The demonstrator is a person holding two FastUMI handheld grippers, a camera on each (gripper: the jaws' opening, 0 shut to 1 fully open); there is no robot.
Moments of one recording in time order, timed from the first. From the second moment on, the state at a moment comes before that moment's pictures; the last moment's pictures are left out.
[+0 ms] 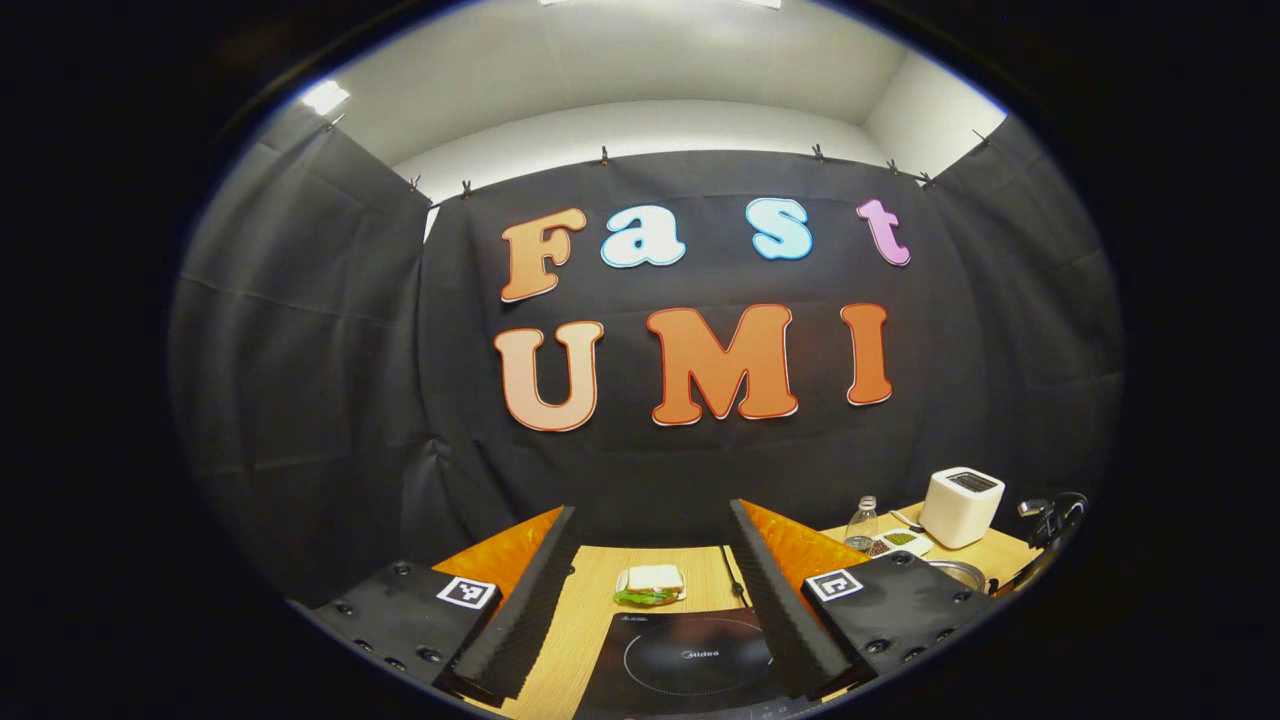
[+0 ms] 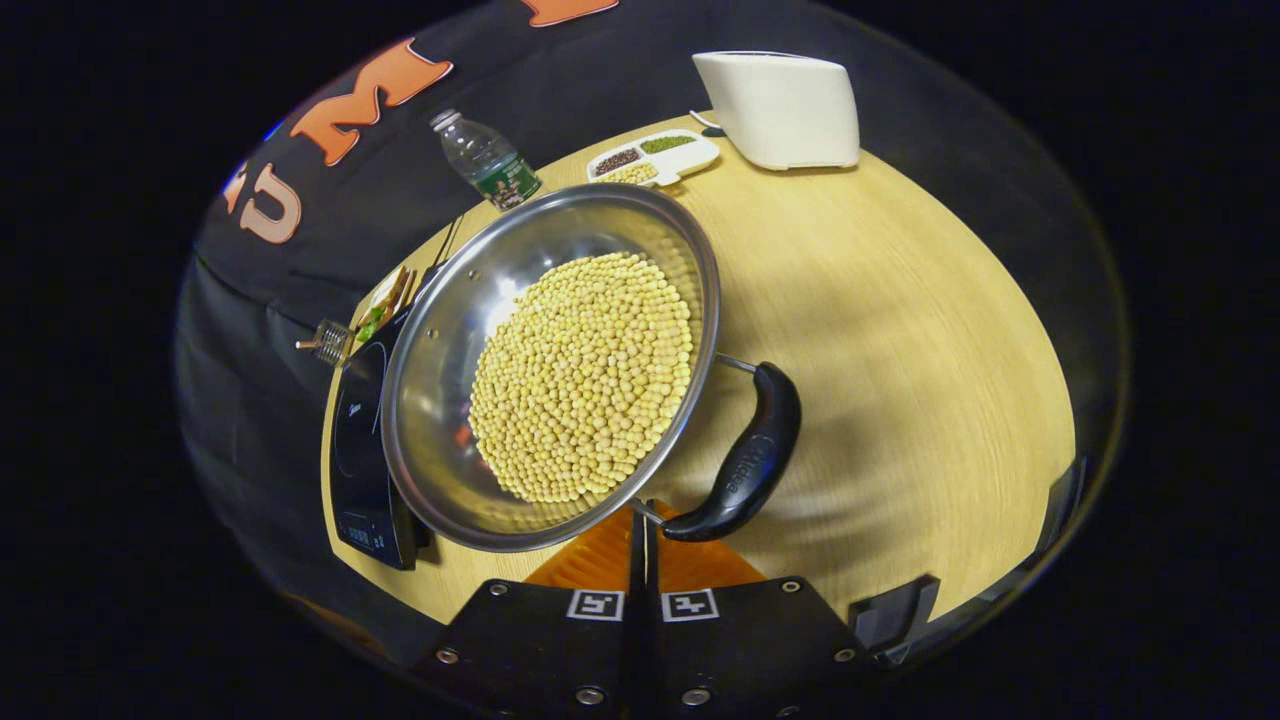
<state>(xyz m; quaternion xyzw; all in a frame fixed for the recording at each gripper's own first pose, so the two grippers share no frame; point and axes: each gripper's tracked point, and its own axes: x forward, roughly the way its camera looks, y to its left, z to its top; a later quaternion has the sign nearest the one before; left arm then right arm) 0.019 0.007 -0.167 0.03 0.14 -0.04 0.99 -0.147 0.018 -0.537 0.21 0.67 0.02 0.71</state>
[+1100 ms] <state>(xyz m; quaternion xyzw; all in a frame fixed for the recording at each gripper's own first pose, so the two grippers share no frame) 0.020 -0.004 -0.187 0.03 0.17 -0.05 0.98 -0.053 -0.039 -0.565 0.23 0.64 -0.07 0.73</state>
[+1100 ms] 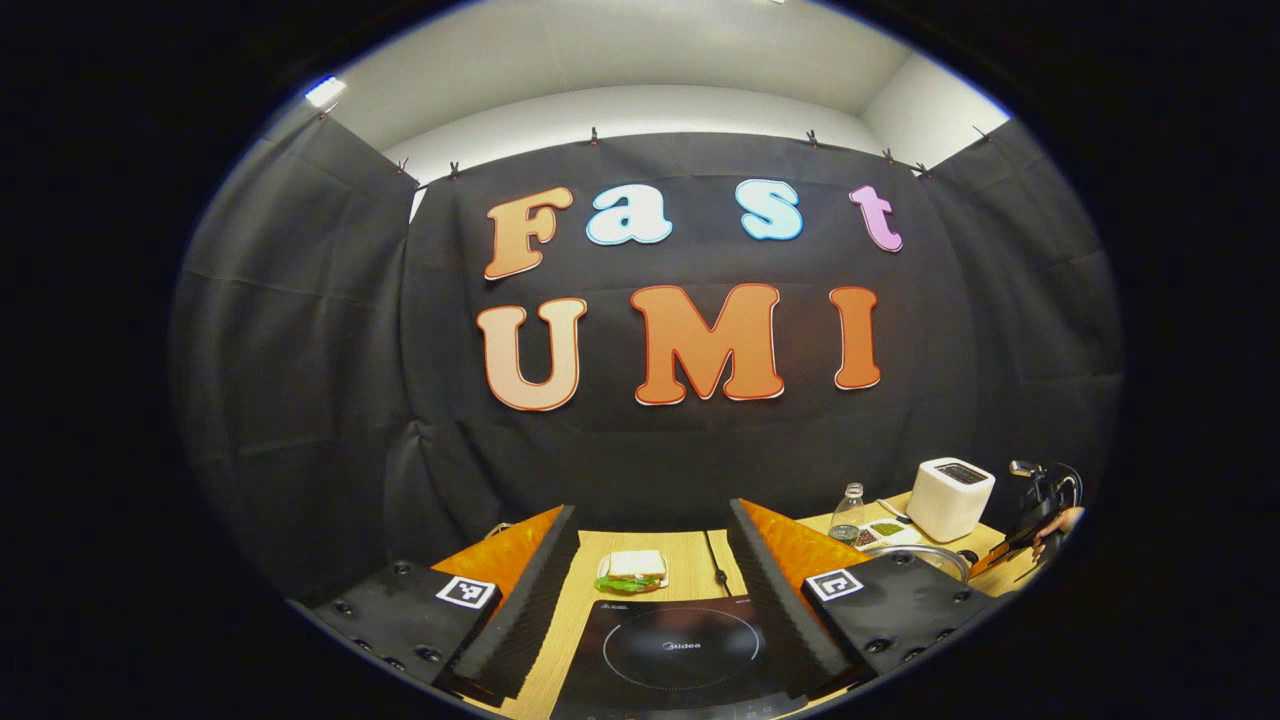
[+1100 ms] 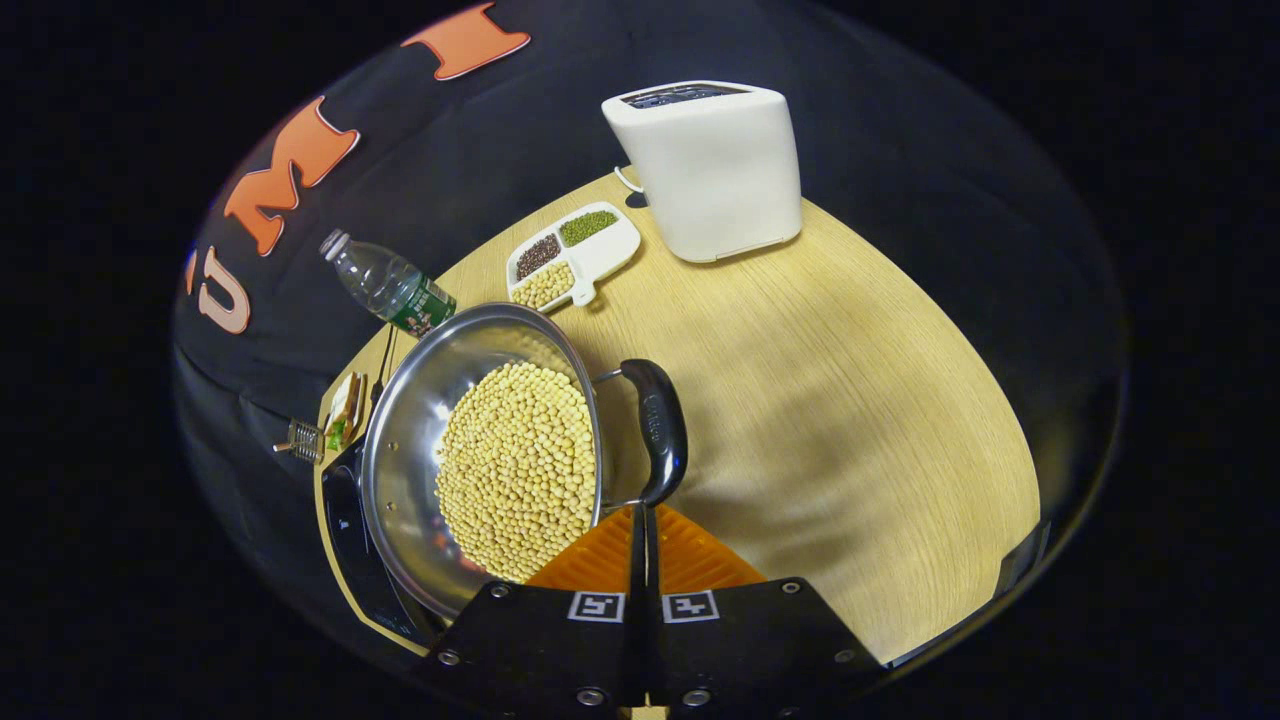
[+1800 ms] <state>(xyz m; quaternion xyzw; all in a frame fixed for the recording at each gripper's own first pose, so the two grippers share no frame) 0.017 0.013 -0.211 0.01 0.19 -0.03 0.98 0.012 -0.056 -0.568 0.18 0.61 -0.10 0.76</state>
